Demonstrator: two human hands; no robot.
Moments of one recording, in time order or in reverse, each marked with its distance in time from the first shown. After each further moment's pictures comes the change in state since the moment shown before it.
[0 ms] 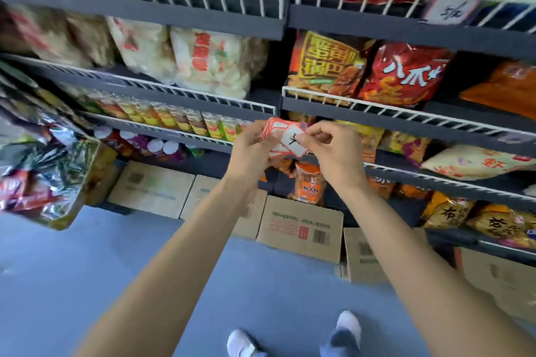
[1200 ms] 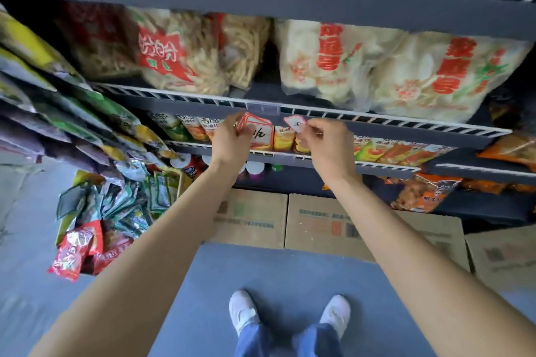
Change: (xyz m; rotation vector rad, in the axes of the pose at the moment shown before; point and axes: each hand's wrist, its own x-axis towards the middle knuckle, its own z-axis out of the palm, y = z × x) left_hand 0.252 0.024 -0.461 0.544 0.109 0.042; right_hand 0.144 -0.123 0.450 -0.181 0.095 0.161
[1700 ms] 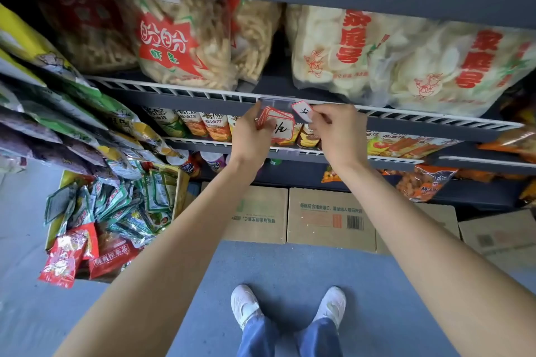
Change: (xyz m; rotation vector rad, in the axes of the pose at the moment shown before) left_hand 0.012 -0.002 0.006 -0.111 -0.123 0.023; right_hand 0.018 -0.009 0.019 -0.096 0.073 -0.061
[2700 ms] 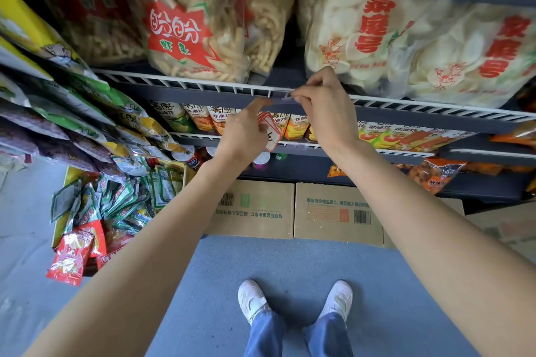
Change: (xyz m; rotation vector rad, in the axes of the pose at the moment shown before) left_hand 0.001 0.000 -0.043 0.556 -0.159 0.172; right_hand 0.021 -0.015 0.033 -0.330 -0.053 -0.253
